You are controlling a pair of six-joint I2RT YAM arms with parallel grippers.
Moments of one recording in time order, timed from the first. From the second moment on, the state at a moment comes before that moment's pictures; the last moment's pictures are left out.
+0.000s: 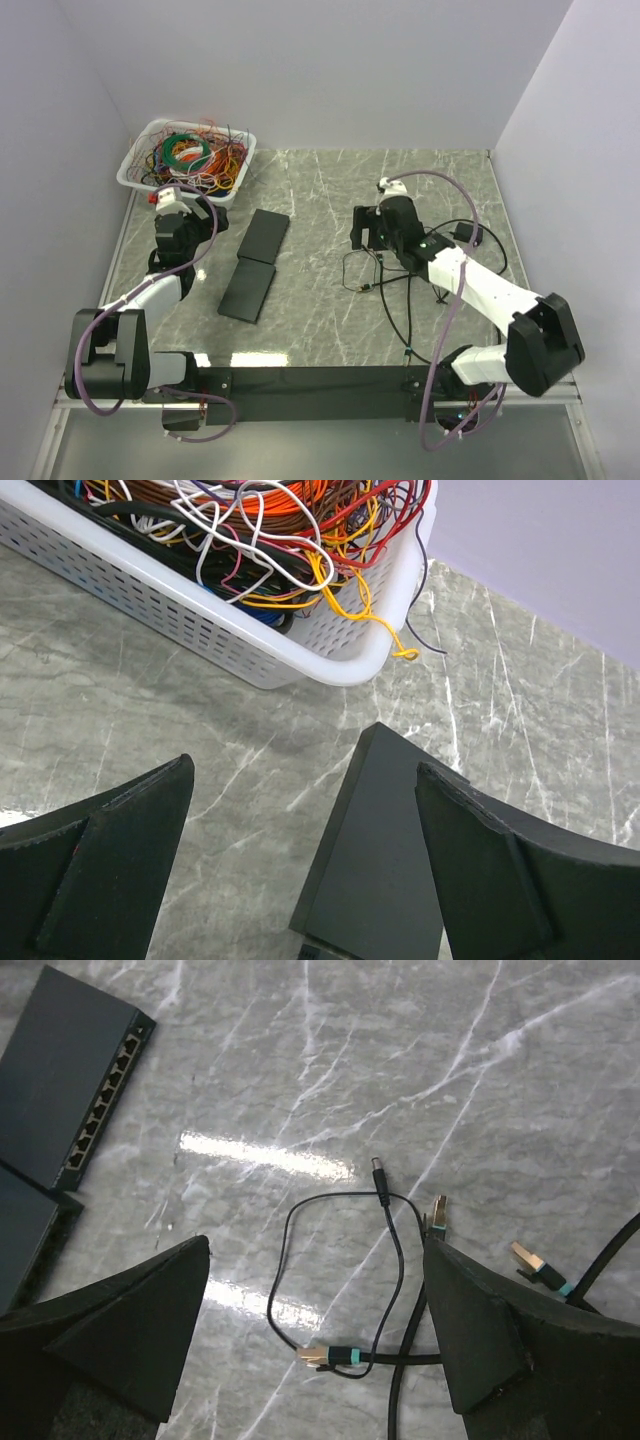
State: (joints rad) left arm -0.02 1.27 0.50 0.56 -0.01 -0.48; right arm 0.54 1.30 0.87 -0.17 0.16 0.36
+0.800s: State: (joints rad) left arm 0.04 1.29 0.50 0.55 0.03 -0.52; right arm 0.42 1.64 1.00 -0.30 0.07 0.39
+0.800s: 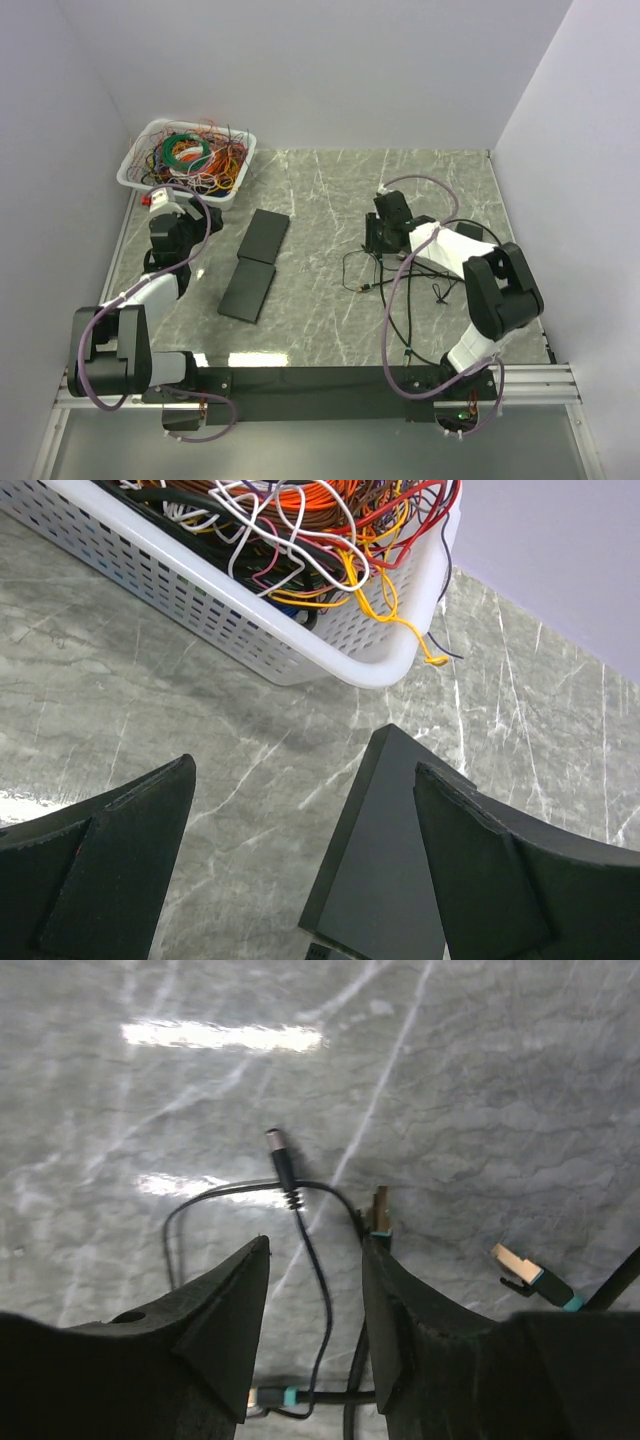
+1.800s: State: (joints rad) left arm 0.05 1.34 0.51 0.53 0.06 -0.52; right arm 0.41 1.77 1.03 -0.25 0.00 0.39
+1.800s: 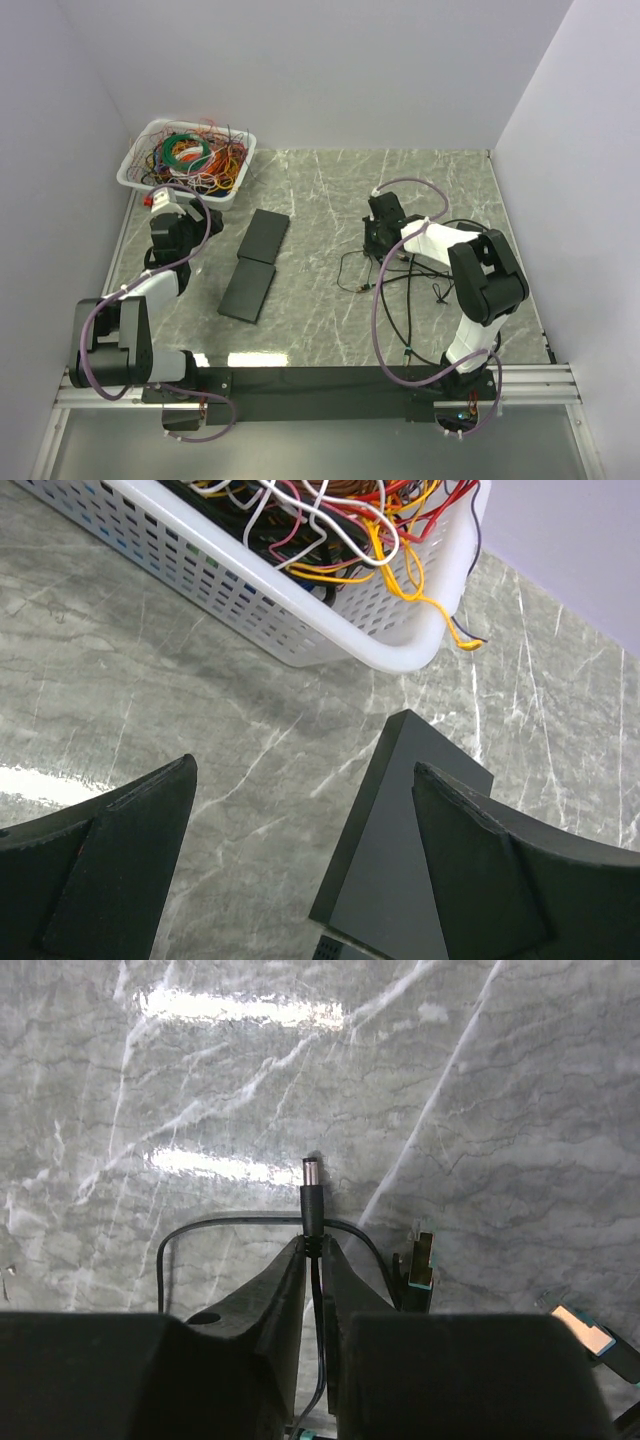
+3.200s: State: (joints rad) left arm -0.05 1.78 0.94 0.35 0.33 -0.48; right arm 0.66 1.90 1.36 -0.42 -0.14 0.23
